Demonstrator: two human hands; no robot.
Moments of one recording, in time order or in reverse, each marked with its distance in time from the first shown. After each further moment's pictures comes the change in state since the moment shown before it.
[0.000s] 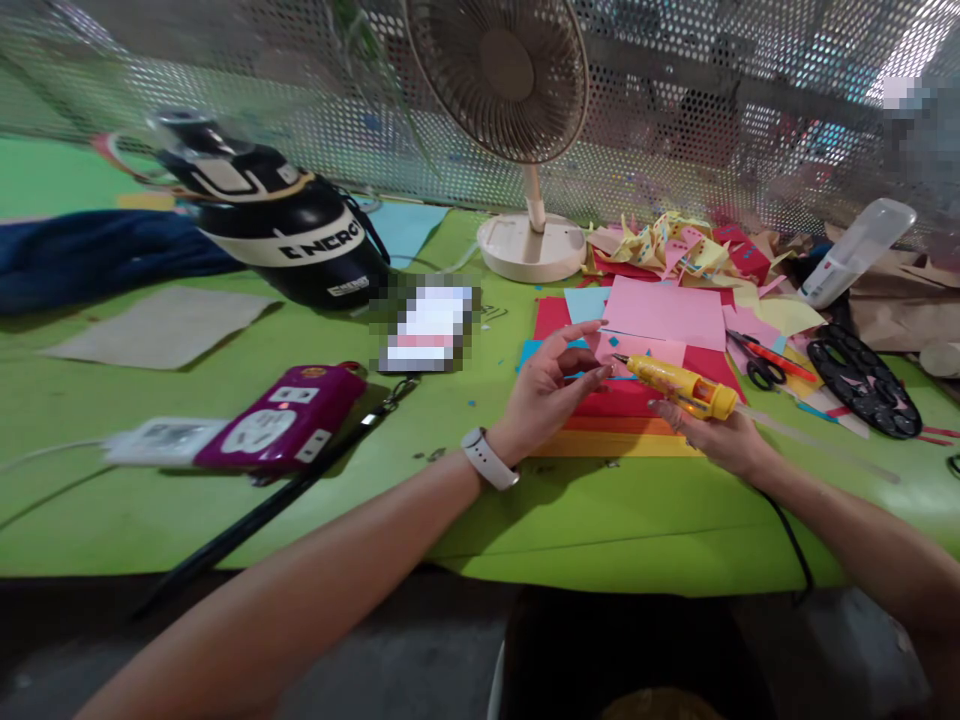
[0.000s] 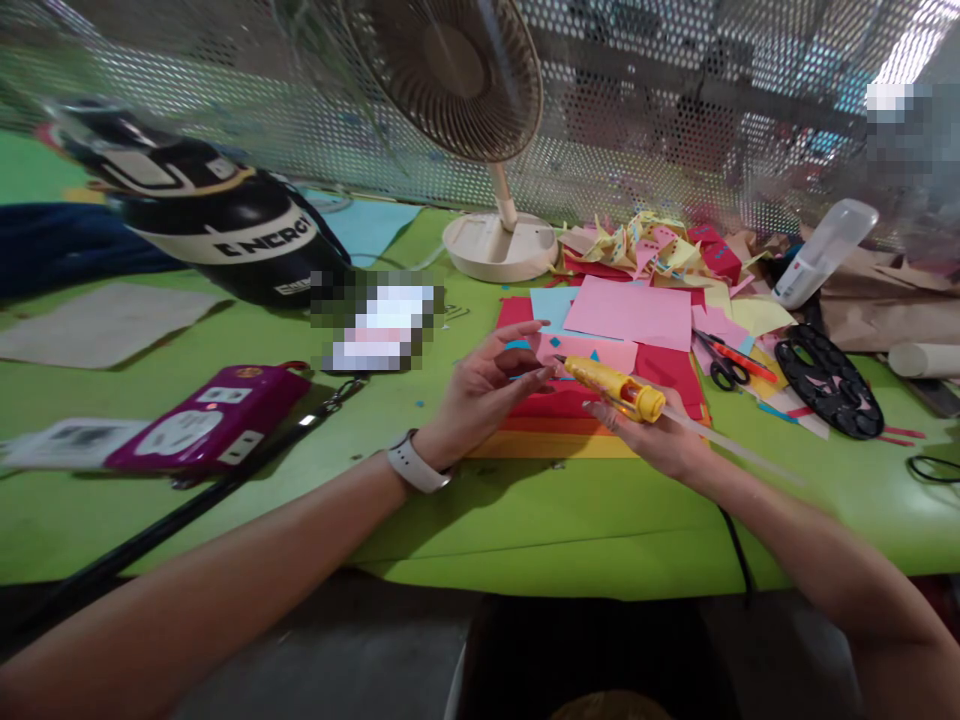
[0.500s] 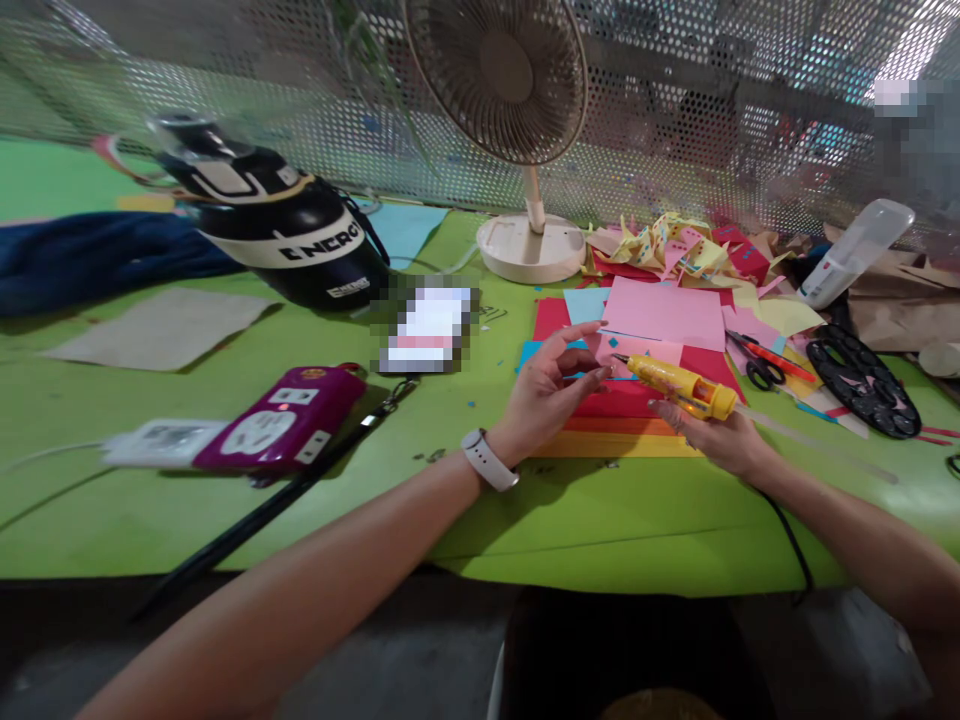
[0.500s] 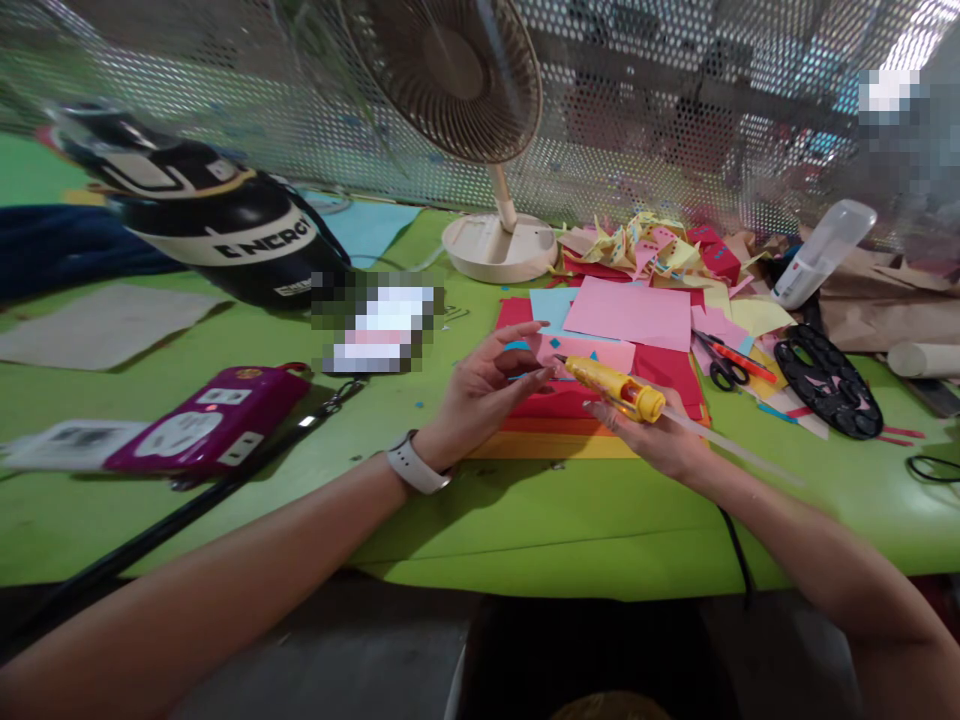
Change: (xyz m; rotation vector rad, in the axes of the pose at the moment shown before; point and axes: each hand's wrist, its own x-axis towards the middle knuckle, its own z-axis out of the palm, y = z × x) left_hand 0.000 -0.001 0.000 -0.008 -0.006 0.018; right_hand -0.001 -0.001 0.000 0.010 0.011 0.015
